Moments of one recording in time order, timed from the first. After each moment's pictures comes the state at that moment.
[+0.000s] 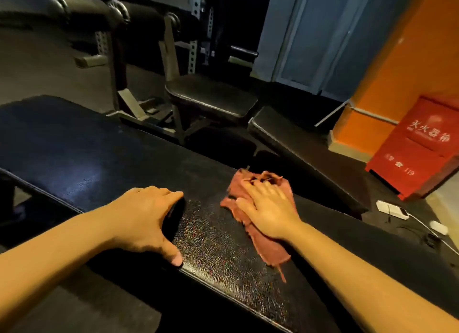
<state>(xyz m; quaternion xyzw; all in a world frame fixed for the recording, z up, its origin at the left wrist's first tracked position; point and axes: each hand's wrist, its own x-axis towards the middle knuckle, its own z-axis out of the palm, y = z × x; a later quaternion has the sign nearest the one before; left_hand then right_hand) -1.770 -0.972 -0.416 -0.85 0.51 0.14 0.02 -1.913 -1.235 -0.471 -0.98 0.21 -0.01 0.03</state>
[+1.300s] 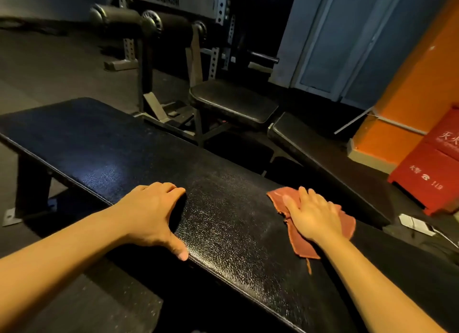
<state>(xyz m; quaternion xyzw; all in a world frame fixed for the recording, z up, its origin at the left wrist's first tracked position) -1.748 -0.941 -0.423 -0.87 0.47 0.12 0.01 -1.926 -1.263 -0.482 -0.91 0.41 0.02 0.02</state>
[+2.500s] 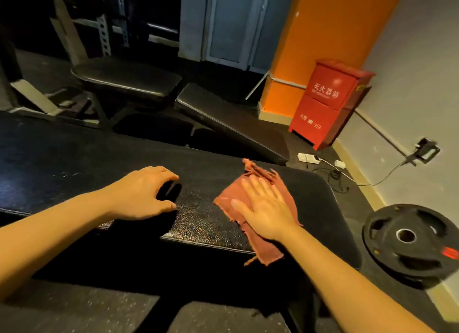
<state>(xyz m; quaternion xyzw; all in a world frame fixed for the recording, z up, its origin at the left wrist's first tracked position) -1.835 -1.049 -0.437 -0.76 0.64 0.11 -0.08 -2.110 -1.210 -0.471 -0.92 0.39 0.00 0.07</state>
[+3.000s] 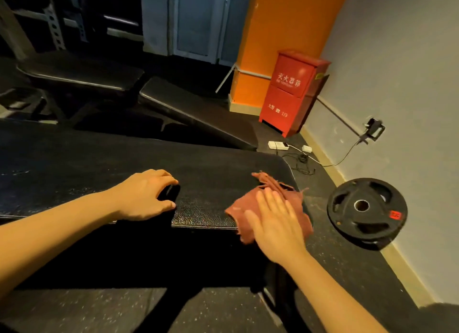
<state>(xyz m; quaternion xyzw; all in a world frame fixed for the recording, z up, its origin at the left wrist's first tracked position) -1.913 -1.076 -0.436 -0.71 0.69 0.14 -0.03 -2.232 -1.160 -0.486 -0.85 0.52 -0.03 0.02</state>
